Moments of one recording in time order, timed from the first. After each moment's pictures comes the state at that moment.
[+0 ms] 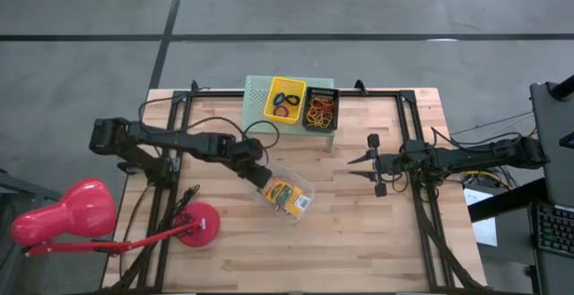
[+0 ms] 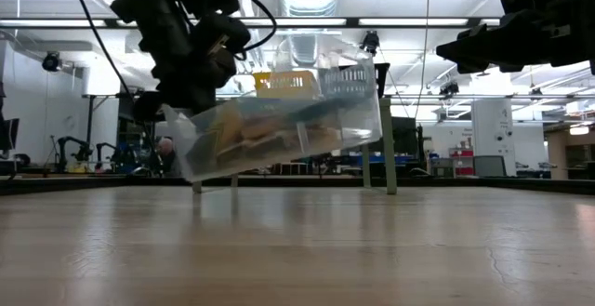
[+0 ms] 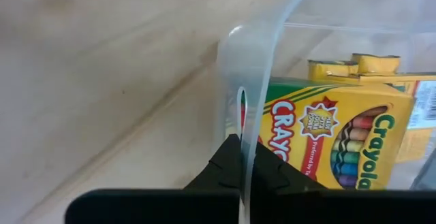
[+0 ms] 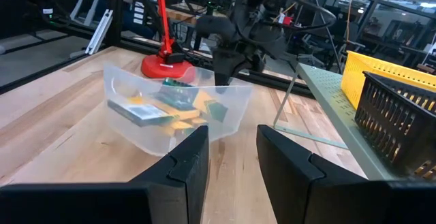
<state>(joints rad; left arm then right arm) 0.05 1.47 0.88 -0.48 0.13 -0.96 0.00 0.62 0.11 0.42 -0.08 -0.22</state>
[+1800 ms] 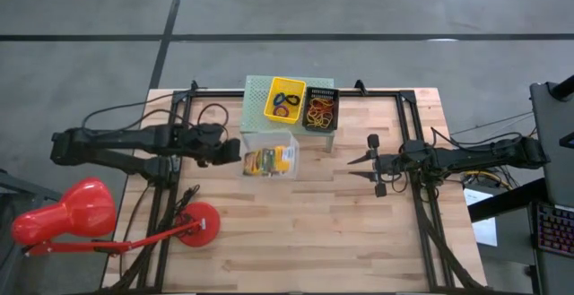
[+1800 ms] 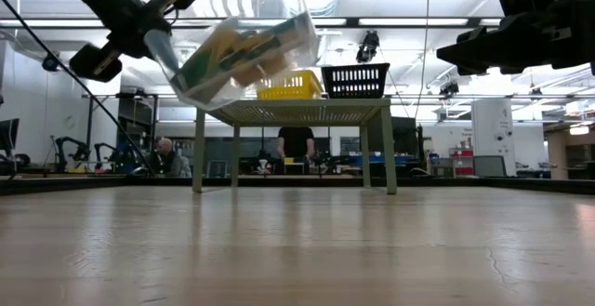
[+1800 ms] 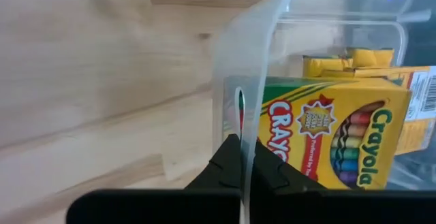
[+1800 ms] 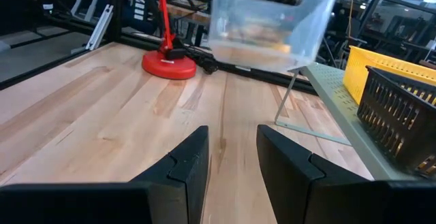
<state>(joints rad) 0.09 0.95 0.74 -0.60 -0.01 -1.41 0.00 0.62 0.11 0.40 -0.08 -0.22</state>
